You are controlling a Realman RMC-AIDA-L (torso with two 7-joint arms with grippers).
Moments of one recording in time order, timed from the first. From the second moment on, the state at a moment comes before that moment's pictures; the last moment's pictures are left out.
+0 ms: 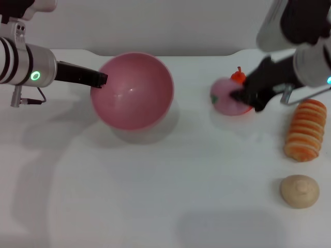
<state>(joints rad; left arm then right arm) -0.59 -2.06 1.24 1.12 2.42 1.06 -2.55 0.59 2.08 -1.40 -1.46 -2.53 -1.40 2.25</state>
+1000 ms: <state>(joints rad) -0.62 -2.06 1.27 1.12 2.35 1.08 -2.55 0.62 2.08 -1.55 -1.55 -2.41 -1.16 2.30</state>
